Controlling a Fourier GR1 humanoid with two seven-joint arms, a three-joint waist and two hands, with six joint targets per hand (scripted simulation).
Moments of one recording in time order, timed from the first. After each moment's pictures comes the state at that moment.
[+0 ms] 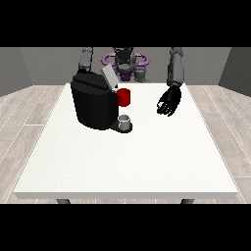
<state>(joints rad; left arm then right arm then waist) -0.58 0.48 -0.07 -0.86 -0.65 -0.01 -0.20 -0.26 -0.02 0.07 -1.47 0.17 -0.17 0.02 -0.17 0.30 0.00</state>
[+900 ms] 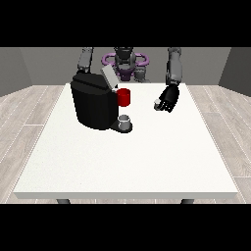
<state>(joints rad) -0.67 0.43 -0.10 -0.68 -0.81 -0.04 -0.24 -0.25 -0.02 0.02 -1.33 0.14 -0.13 -0.02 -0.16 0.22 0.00</state>
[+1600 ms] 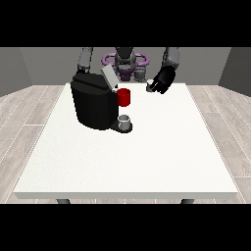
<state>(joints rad) -0.83 0.37 -0.06 -0.73 -0.74 -0.29 -0.21 -0.26 -0.04 0.00 -1.18 0.20 -0.19 -0.01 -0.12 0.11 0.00</state>
